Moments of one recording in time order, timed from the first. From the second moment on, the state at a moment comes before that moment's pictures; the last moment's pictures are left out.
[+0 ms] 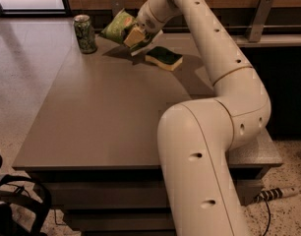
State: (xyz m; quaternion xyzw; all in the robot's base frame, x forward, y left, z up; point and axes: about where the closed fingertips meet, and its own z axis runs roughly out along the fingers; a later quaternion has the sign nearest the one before) arm 0.839 0.045 0.876 -0.59 0.70 0.13 0.37
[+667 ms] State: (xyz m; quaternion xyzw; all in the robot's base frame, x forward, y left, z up) arm 0.840 0.051 0.868 -0.59 0.70 0.14 0.37
